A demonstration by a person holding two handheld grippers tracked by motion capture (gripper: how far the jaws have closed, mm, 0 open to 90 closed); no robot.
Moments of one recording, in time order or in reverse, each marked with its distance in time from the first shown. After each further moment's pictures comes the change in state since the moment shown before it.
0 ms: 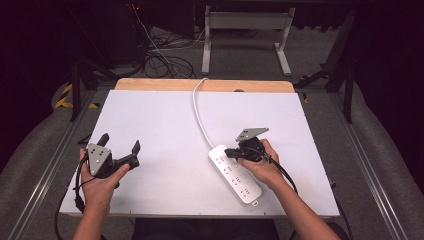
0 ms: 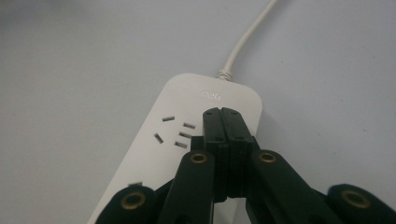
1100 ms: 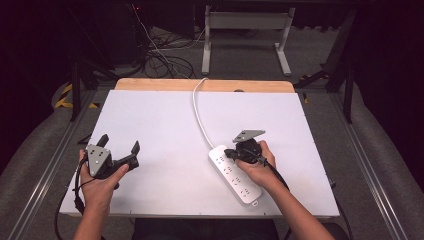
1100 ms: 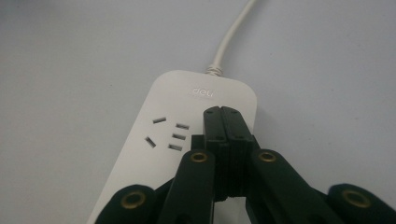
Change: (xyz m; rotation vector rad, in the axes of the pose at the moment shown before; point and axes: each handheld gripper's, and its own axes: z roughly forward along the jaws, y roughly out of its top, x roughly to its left) left arm 0.000 -0.001 -0.002 0.007 0.006 -0.006; right arm 0.010 0.000 0.006 0.020 -0.091 0.040
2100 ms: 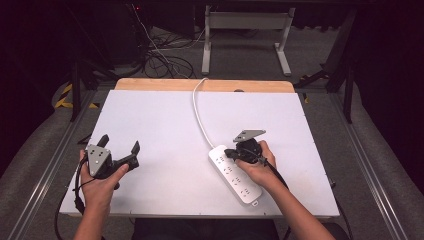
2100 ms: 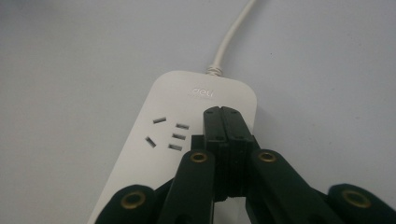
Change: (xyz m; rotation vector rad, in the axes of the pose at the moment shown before) left arm 0.000 -0.001 0.000 0.000 -0.005 -0.007; right arm -0.002 0.000 0.000 0.000 0.013 0.001
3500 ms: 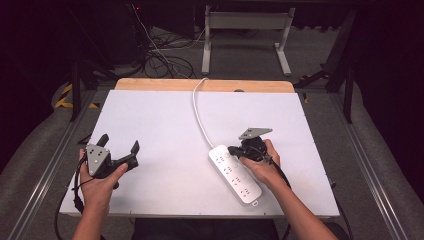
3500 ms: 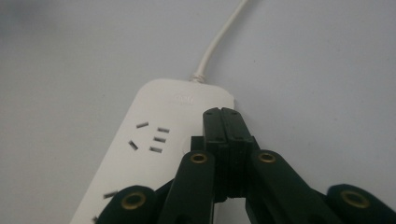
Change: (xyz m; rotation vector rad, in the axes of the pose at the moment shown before) left arm 0.002 0.001 0.001 -0.002 -0.006 -0.004; right arm -0.014 -0.004 -0.006 -0.058 0.009 0.033
